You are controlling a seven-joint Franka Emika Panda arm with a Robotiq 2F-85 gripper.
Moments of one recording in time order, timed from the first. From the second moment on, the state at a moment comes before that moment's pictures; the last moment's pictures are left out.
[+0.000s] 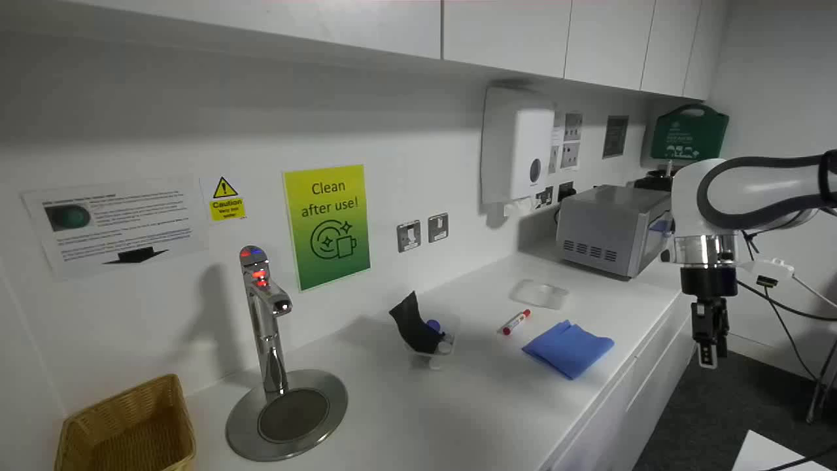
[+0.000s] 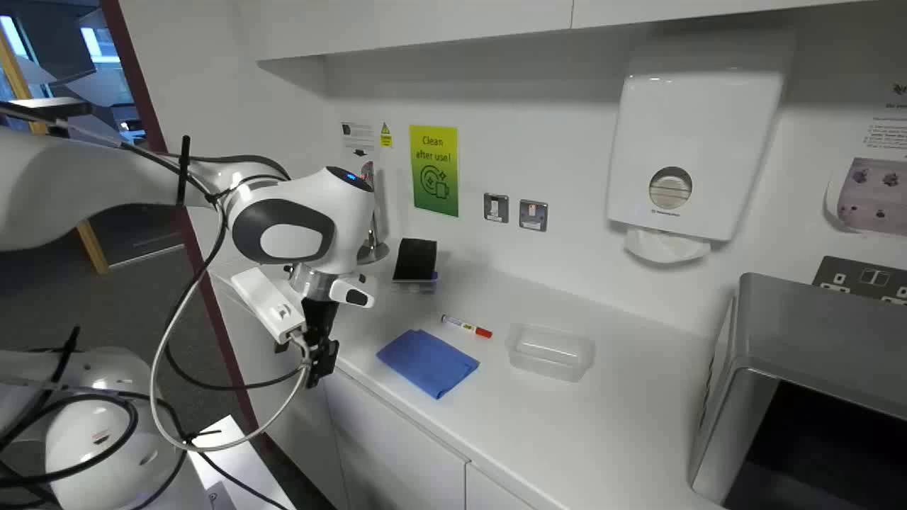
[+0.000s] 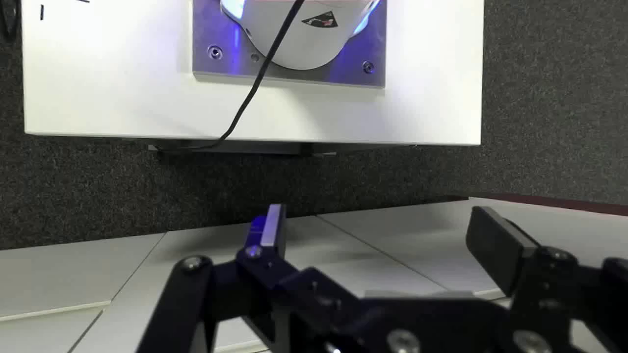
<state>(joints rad) -0.03 -0.77 -0.24 -2.70 0.02 1.60 -0.24</state>
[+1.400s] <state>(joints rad) -0.06 -0.73 -0.22 -2.70 0.11 1.69 -0.11</state>
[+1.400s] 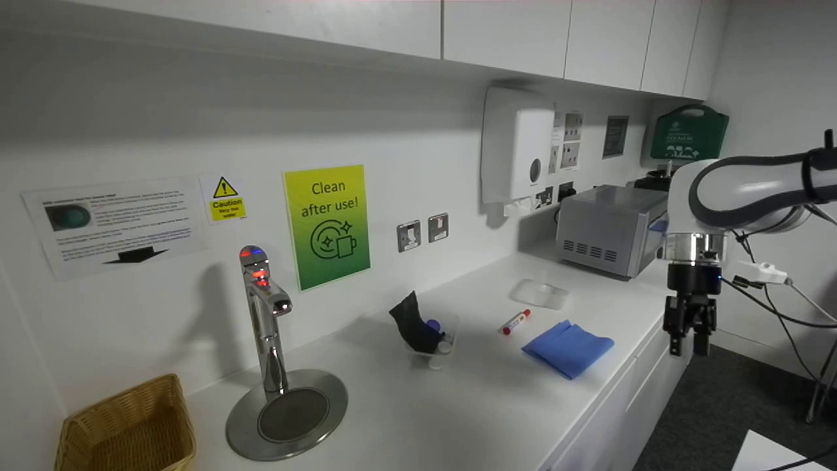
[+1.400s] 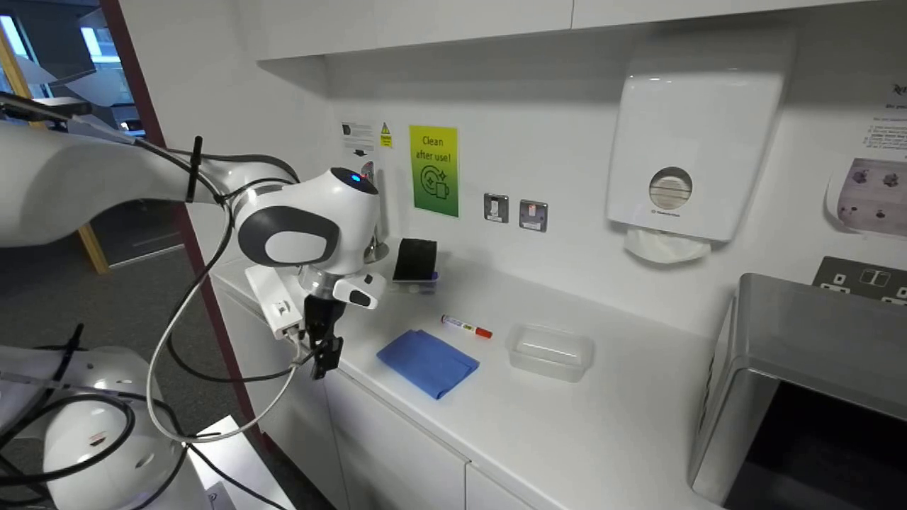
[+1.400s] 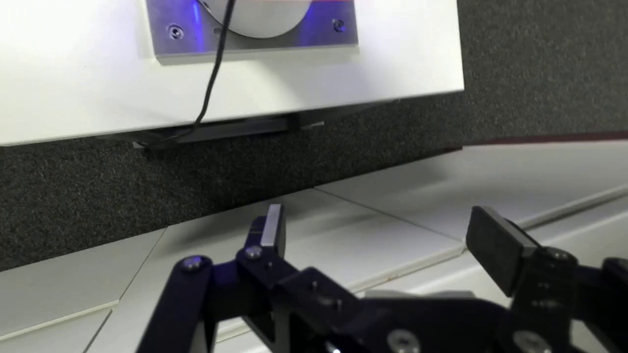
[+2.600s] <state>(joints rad) -0.16 -0.40 -0.06 -2.54 0.29 2.21 0.68</state>
